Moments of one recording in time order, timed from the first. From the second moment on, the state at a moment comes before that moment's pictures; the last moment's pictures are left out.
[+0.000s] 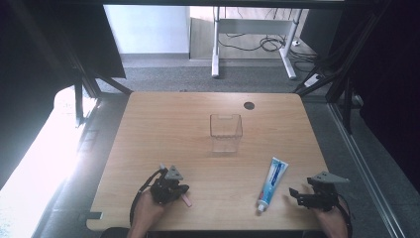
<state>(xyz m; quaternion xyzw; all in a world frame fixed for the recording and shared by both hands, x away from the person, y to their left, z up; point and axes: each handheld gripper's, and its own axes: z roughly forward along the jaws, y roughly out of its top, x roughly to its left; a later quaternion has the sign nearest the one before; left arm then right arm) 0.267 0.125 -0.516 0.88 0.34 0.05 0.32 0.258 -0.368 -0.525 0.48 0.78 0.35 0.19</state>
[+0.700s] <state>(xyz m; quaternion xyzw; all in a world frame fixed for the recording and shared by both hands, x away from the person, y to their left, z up) 0.250 0.144 -0.522 0.88 0.36 0.04 0.30 0.259 -0.368 -0.527 0.48 0.79 0.34 0.19</state>
